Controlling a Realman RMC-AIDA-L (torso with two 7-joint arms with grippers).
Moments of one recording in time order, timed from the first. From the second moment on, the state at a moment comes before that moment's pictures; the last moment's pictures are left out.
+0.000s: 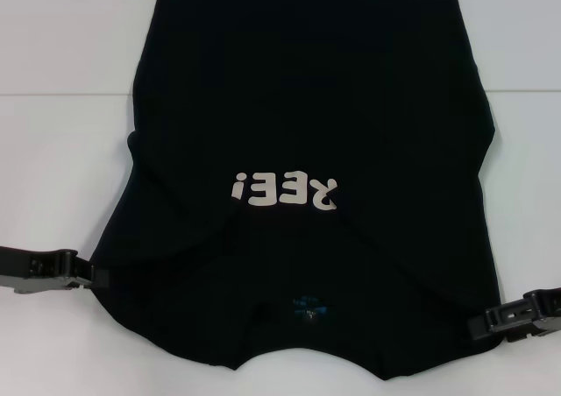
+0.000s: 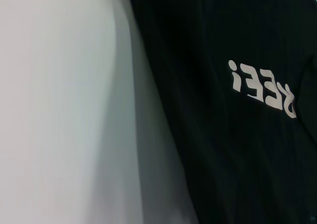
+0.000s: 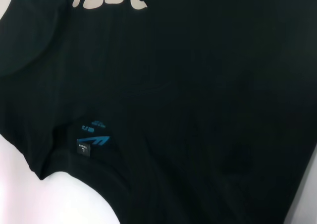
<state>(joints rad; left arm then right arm) -0.55 -2.00 0.53 0.83 2.53 1.58 -2.38 0.64 1.95 -0.70 -0.66 -2.55 -1.62 2.41</state>
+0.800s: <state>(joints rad) -0.55 -2.00 0.53 0.83 2.51 1.59 -2.38 0.69 1.97 -0.71 -0.62 -2.55 -1.62 2.40</state>
